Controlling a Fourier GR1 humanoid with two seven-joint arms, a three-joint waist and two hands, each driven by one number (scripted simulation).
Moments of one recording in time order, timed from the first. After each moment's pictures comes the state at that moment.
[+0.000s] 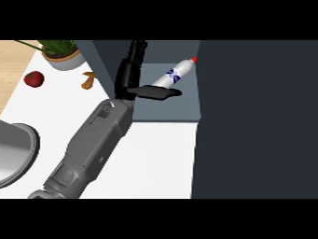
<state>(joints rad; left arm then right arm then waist) -0.87 0.00 -0.15 -0.64 0.35 0.25 -0.58 0.62 -0.07 0.26 -2.13 -0.24 0.26 -0.21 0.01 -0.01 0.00</state>
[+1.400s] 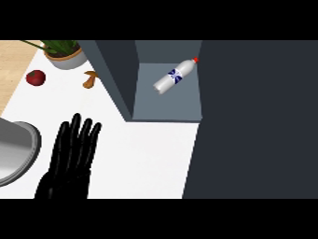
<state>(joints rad) 0.16 0.20 -0.52 -2.04 0.34 0.35 -0.27 0.63 -0.20 0.41 -2.25 -0.08 0.32 -0.11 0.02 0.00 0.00</state>
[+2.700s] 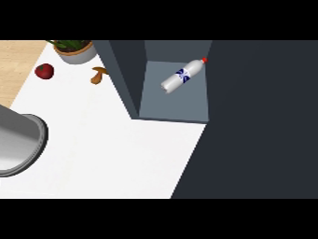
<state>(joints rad) 0.72 0.46 -0.16 -2.31 0.60 0.00 -0.47 0.46 -0.18 0.51 -2.33 0.08 0.35 0.17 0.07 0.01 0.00</state>
